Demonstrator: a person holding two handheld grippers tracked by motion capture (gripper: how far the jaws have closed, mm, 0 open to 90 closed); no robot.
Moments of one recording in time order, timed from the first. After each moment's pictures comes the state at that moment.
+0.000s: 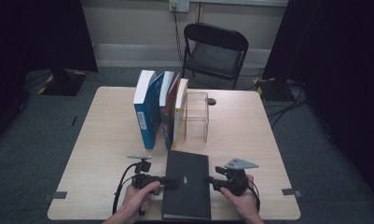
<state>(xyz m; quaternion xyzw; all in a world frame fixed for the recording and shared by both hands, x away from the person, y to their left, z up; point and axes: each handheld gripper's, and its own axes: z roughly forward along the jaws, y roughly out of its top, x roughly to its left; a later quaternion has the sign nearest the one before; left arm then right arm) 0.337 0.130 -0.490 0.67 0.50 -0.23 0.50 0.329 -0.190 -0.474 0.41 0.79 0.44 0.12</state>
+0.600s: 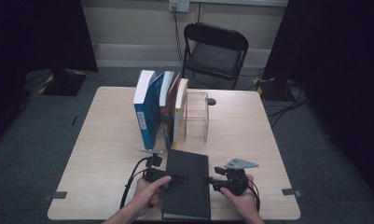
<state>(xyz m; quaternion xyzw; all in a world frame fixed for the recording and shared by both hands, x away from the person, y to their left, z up) 0.366 0.102 -0.493 0.69 0.47 -0.24 0.50 0.330 -0.191 -0.475 0.41 0.79 0.44 0.11</state>
